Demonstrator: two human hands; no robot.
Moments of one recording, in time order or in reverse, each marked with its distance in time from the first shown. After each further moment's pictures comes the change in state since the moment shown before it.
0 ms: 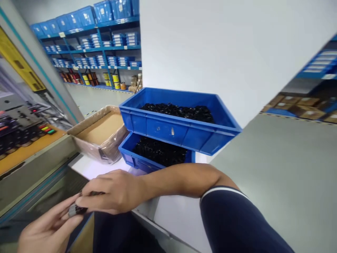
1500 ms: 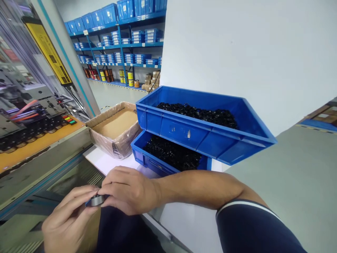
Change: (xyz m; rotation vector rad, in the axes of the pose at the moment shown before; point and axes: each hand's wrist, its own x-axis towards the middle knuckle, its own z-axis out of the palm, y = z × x) left_hand -0.002 0.024 0.017 0.208 -0.020 0.744; right_hand 0.005 -0.011 -0.004 0.245 0.027 0.120
